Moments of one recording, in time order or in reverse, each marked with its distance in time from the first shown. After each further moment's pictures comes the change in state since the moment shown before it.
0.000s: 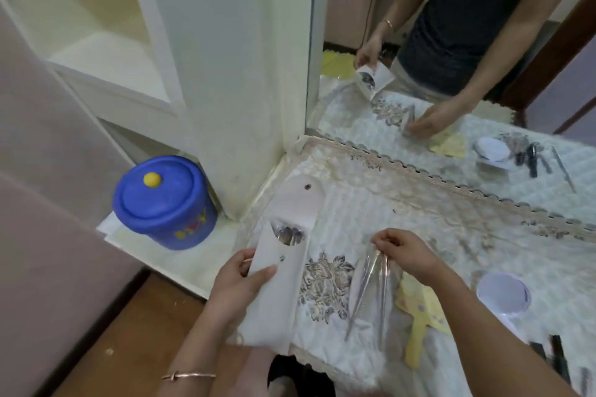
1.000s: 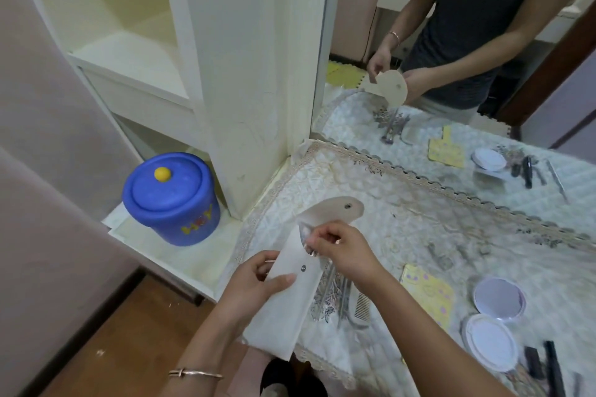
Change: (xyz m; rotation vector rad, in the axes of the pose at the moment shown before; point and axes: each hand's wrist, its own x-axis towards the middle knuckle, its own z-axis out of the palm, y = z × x) left_hand -0.004 -0.008 0.003 0.021 -0.214 0.049; right_hand -0.041 -0.082 0.080 0.204 -0.050 -0.259
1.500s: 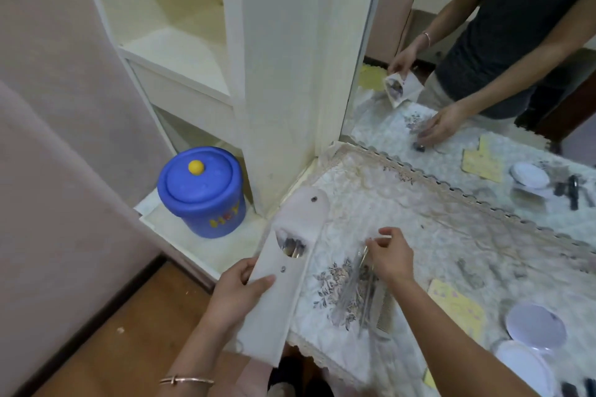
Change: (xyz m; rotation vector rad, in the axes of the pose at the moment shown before) left_hand -0.014 -0.009 -0.038 0.005 0.301 -0.051; right_hand 0.035 0.053 -0.017 -0.211 0.396 0.303
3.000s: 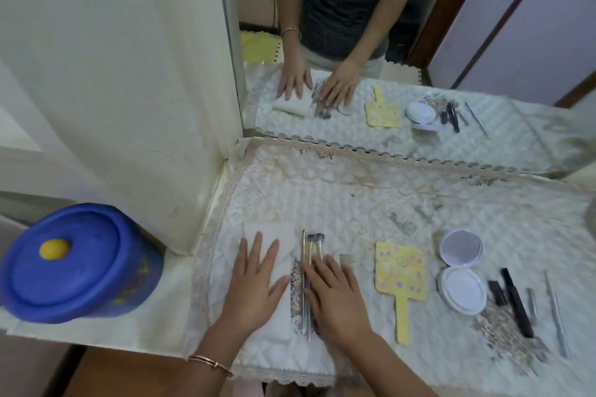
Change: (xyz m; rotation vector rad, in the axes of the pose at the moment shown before) left_hand 0.093 -0.026 0.084 1.130 -0.399 0.687; right_hand -0.066 0.055 0.025 -0.811 0.059 -0.387
